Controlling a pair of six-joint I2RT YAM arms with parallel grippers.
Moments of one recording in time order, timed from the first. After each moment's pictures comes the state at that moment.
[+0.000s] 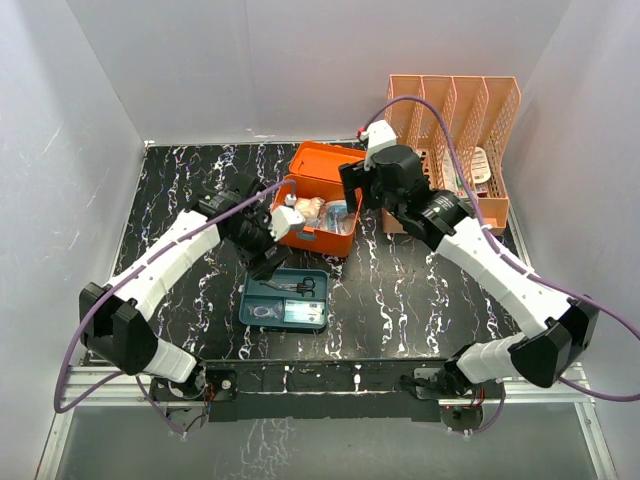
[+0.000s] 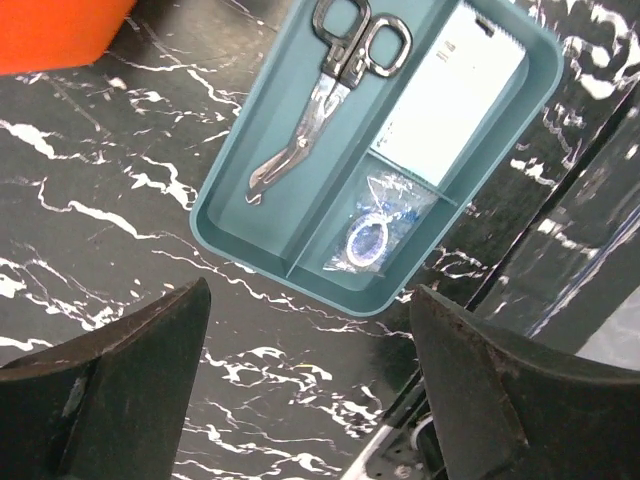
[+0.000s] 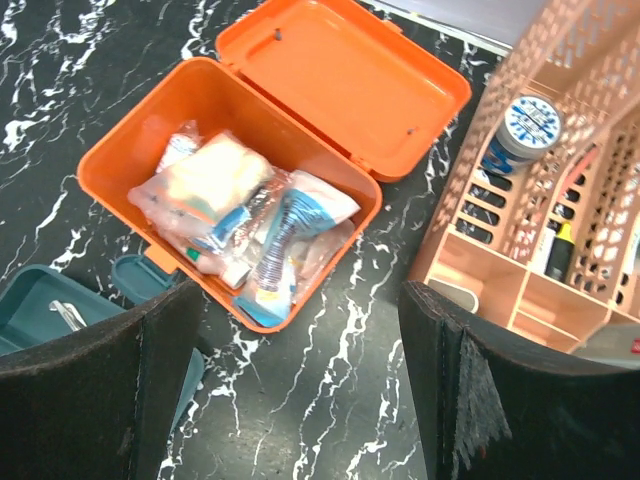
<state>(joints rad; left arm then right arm) -0.49 1.46 1.35 -1.14 0.30 0.52 0.67 1.37 1.43 -0.51 0.25 0.07</state>
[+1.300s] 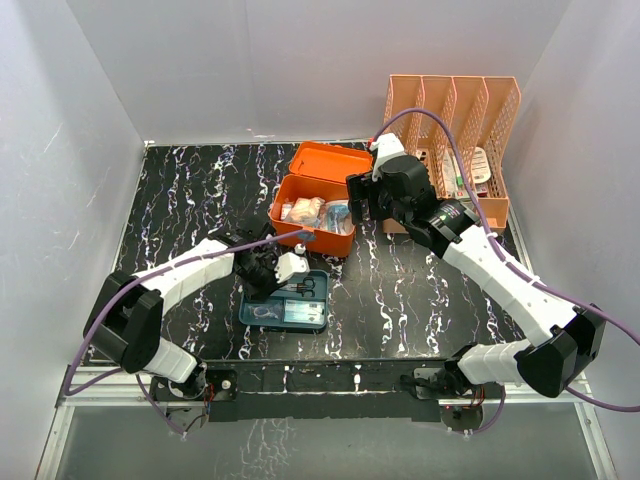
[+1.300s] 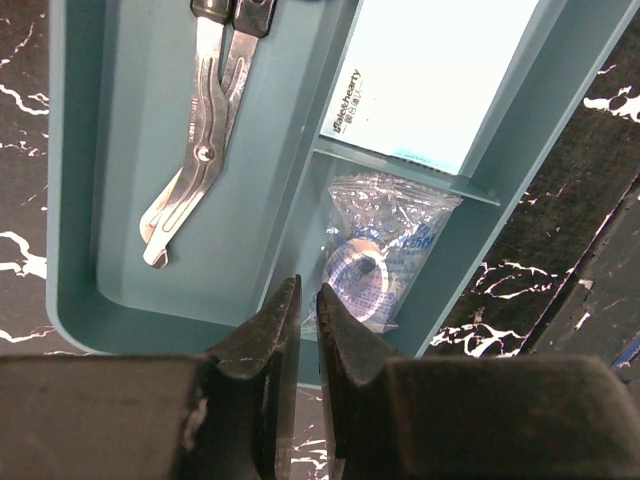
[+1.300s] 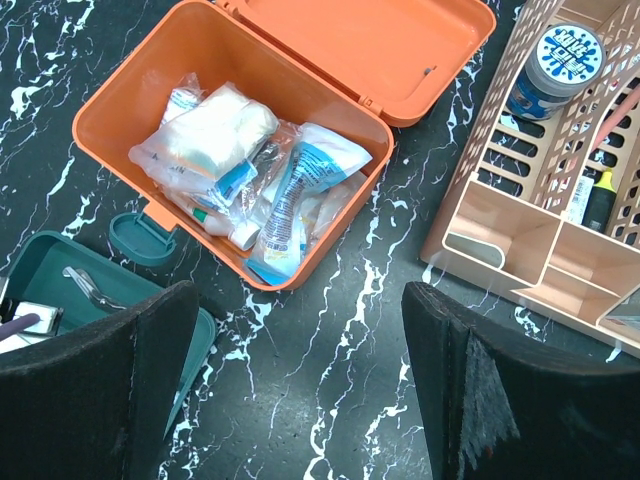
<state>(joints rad) -0.57 1.47 0.91 -0.82 0.30 0.72 0.62 1.30 1.32 -0.53 0.19 0.14</state>
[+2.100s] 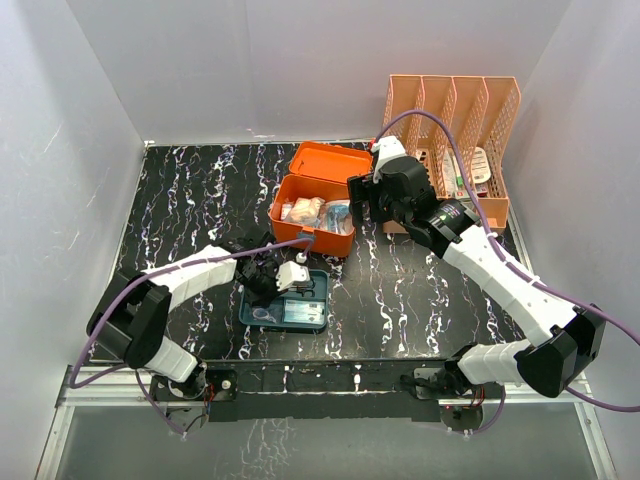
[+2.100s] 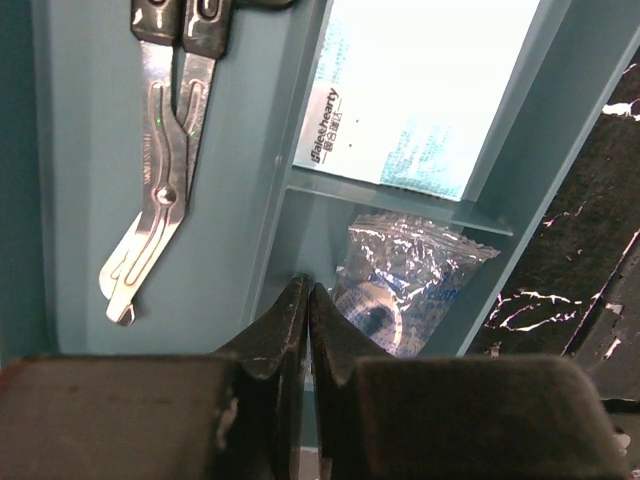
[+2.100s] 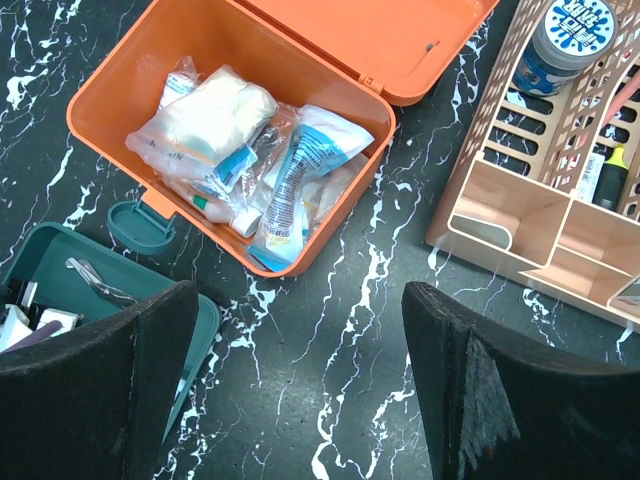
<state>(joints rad) -0.57 1.49 0.82 -0.69 0.34 0.77 0.61 1.30 1.32 -0.56 0.19 0.18</state>
